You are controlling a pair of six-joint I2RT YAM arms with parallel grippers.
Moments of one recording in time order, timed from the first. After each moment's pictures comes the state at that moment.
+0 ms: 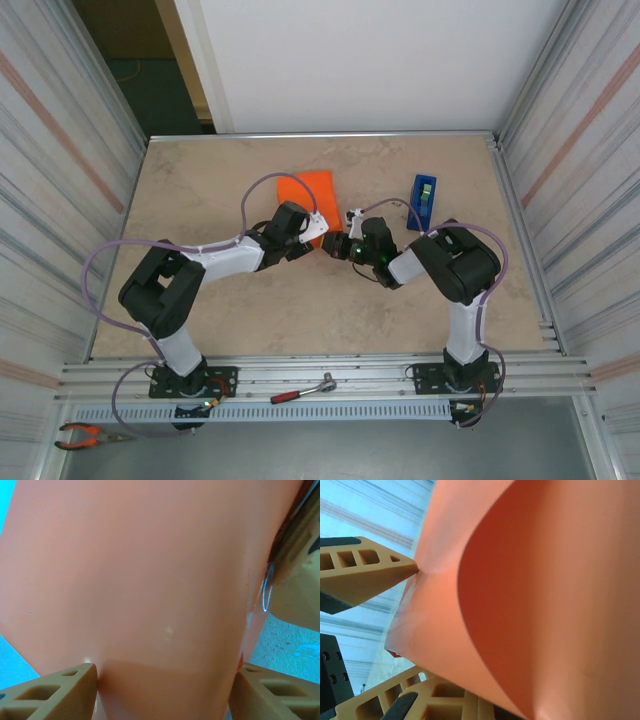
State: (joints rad) left arm -0.67 1.72 0.95 -0.04 -0.24 0.58; right arm 0.58 1.96 0.70 0.90 -0.41 0.86
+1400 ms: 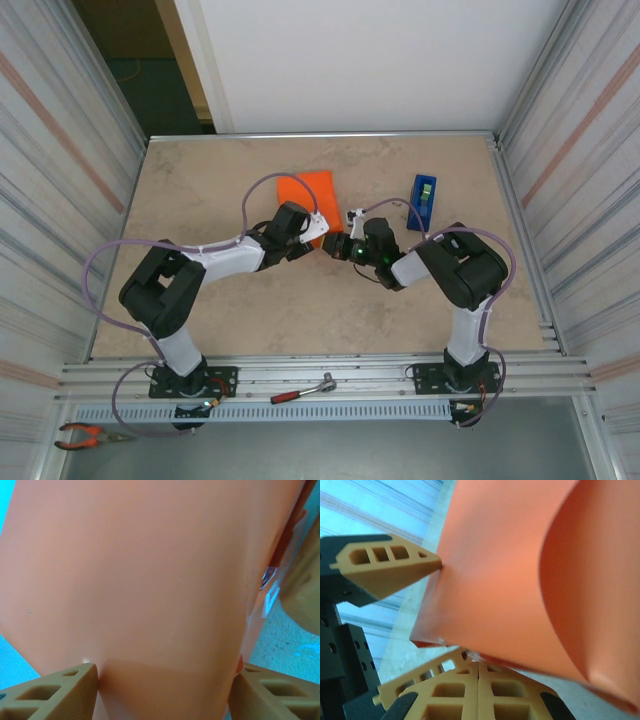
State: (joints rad) left arm -0.67 1.72 0.96 -0.05 -0.25 0.58; right arm 0.59 1.91 0.68 0.89 -0.42 0.86
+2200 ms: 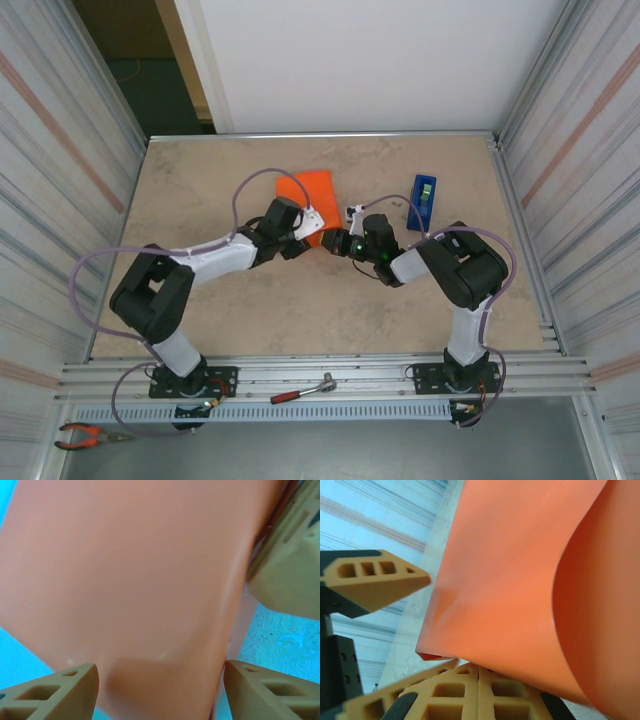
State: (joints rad) left arm -0.62 1.64 0.96 -0.12 -0.14 0.52; right arm 0.58 1.91 0.70 0.87 -0.42 0.88
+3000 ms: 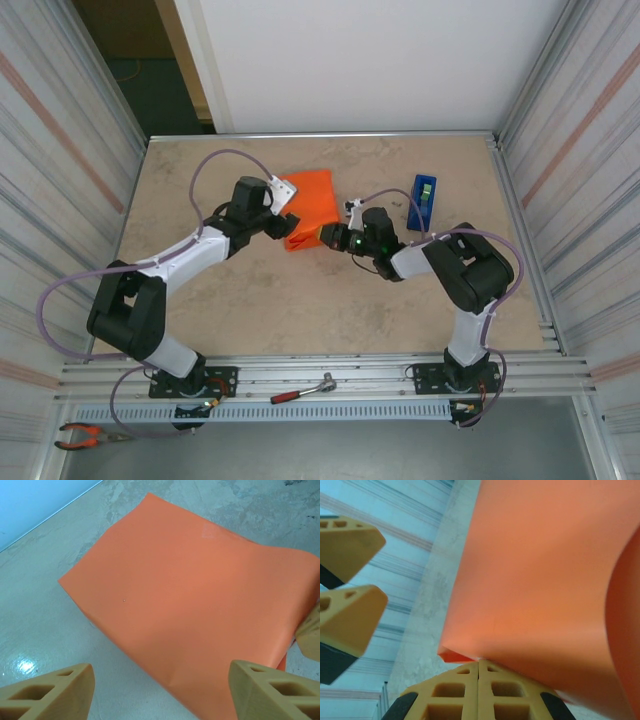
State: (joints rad) left arm -0.46 1.52 0.98 -0.10 0.03 0.28; right arm 0.57 1.87 0.75 0.78 -0.45 0.88
